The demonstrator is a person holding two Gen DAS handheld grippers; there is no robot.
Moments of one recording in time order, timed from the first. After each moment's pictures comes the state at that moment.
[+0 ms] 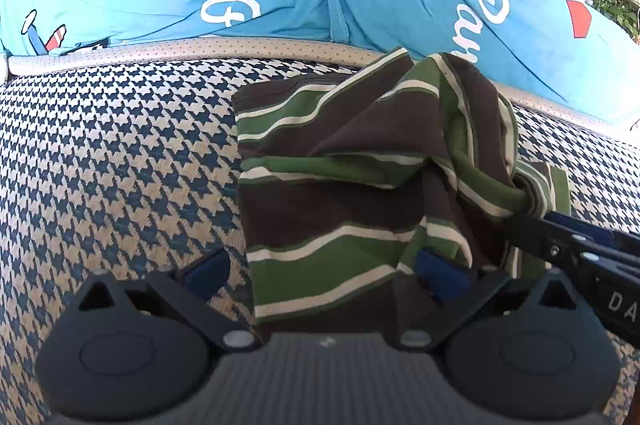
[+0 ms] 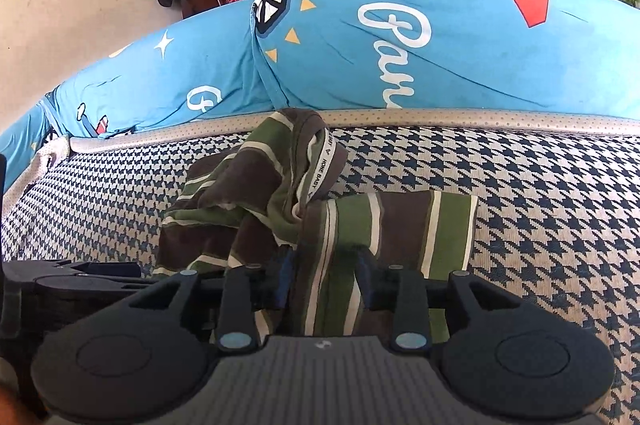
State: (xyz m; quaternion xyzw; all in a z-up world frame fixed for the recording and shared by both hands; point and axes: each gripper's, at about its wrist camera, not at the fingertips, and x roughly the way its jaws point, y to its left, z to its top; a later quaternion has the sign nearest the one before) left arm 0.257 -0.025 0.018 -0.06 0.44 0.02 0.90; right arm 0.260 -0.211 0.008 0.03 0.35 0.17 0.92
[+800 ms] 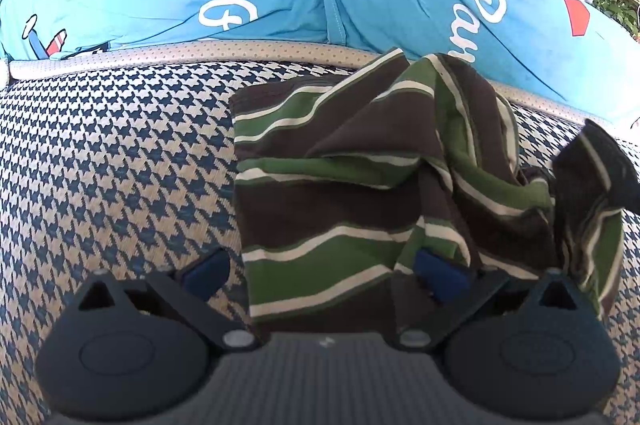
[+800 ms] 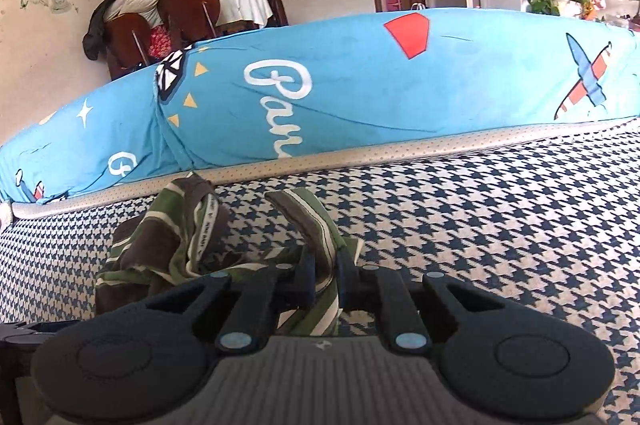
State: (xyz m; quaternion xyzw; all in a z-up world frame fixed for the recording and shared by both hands) left arm 0.255 -0.030 0.017 -0.05 0.43 0.02 0.90; right arm 0.252 -0.271 0.039 0.06 0.31 0.05 0.95
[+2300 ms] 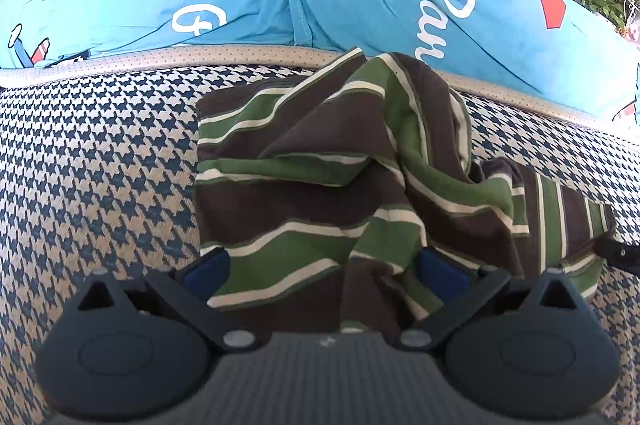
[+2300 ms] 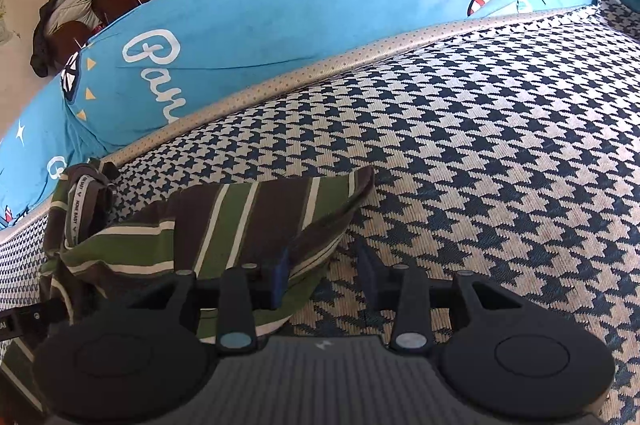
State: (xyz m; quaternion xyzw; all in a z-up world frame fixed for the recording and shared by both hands) left arm 0.250 -0.051 0.020 -0.05 0.44 0.00 0.90; right arm 0.260 -0.382 -0.015 0.14 0.39 0.01 0.91
